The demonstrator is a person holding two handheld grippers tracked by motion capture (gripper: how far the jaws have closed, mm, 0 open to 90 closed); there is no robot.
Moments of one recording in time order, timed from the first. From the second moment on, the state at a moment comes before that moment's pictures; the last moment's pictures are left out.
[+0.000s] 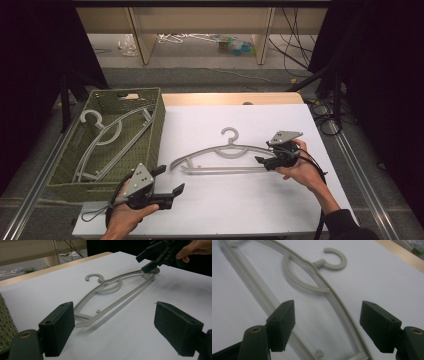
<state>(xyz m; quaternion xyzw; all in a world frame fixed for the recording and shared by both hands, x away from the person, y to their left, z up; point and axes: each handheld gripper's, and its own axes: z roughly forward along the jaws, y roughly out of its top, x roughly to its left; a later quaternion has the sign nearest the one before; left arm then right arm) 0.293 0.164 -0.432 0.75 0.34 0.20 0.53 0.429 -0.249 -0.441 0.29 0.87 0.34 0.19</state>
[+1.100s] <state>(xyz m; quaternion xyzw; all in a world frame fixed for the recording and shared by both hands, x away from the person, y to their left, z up) 0.292 0.162 -0.432 0.76 0.32 0.18 0.53 0.486 -0.228 -0.466 0.24 0.94 0.23 0.10</state>
